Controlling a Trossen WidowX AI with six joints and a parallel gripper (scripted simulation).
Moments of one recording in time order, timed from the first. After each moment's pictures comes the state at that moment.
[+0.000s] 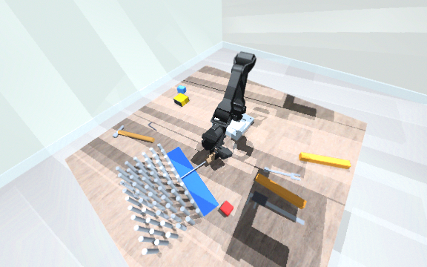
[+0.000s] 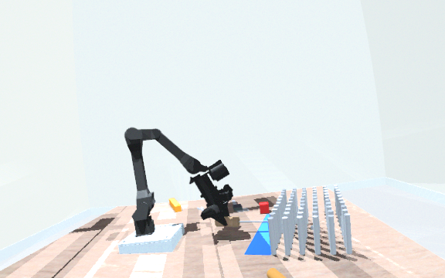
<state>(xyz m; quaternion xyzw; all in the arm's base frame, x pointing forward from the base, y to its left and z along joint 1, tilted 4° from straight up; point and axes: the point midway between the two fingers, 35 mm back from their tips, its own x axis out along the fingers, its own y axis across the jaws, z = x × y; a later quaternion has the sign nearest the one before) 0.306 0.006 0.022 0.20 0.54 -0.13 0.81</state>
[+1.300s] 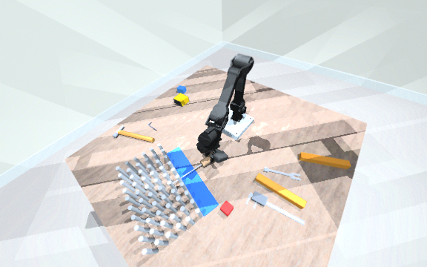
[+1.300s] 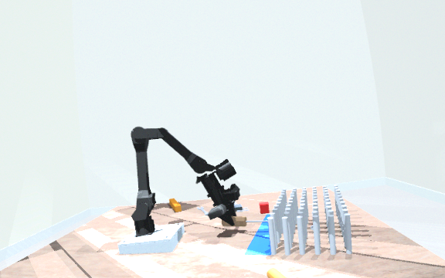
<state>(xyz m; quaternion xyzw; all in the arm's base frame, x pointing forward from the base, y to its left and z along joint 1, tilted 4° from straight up) 0.331 -0.005 0.022 0.20 0.54 -0.13 0.81</state>
